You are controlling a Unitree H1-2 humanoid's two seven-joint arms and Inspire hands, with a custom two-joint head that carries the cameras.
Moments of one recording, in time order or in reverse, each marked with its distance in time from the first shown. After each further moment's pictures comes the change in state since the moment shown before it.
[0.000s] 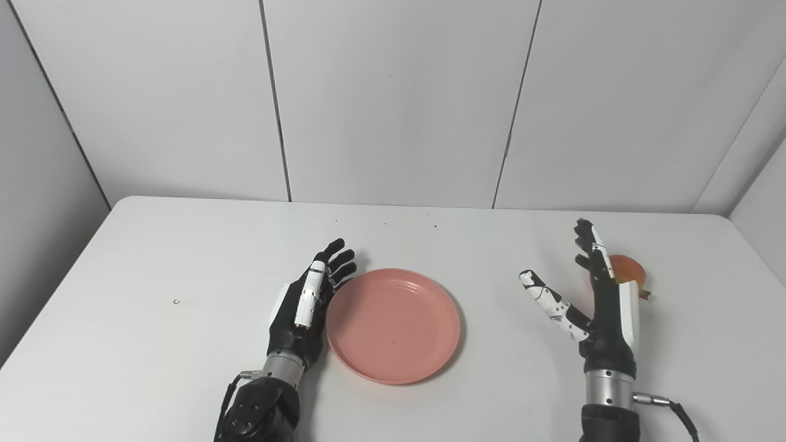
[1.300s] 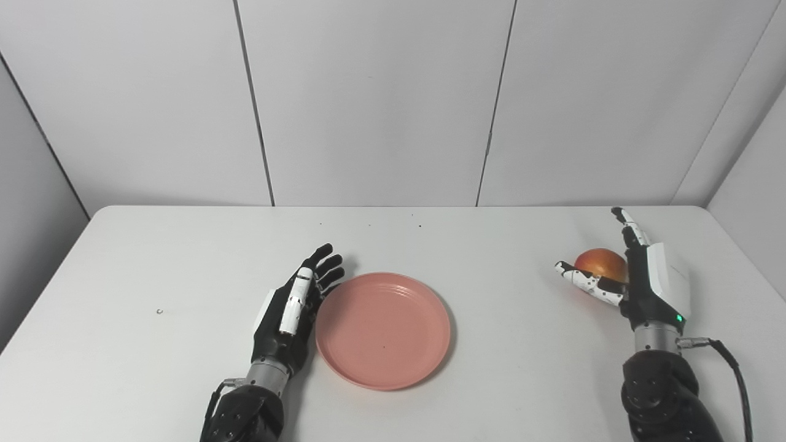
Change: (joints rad) left arm 0.006 0.017 0.005 -0.009 -0.001 0.011 -0.041; right arm -0.153 -0.236 -0.017 0.235 -0.207 0.243 -0.001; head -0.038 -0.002
